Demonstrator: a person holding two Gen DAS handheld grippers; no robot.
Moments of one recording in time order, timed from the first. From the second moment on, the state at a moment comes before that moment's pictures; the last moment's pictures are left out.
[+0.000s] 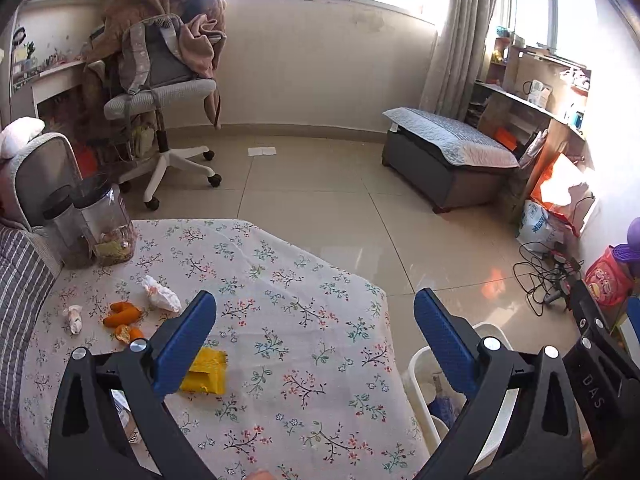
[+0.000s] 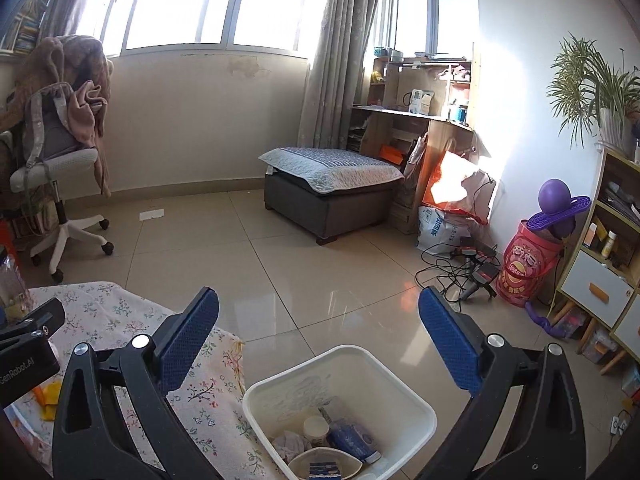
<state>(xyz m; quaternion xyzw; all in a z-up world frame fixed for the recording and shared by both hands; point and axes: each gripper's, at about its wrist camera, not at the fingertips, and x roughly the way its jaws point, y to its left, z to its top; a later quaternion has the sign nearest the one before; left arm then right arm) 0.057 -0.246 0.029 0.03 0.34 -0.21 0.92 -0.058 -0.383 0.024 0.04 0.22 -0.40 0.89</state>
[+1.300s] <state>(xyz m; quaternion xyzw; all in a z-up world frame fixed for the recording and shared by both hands) 0.158 0.012 -0.159 -0.17 0.62 0.05 0.77 0.079 -0.236 -0.040 0.01 0.37 -0.18 0.91</state>
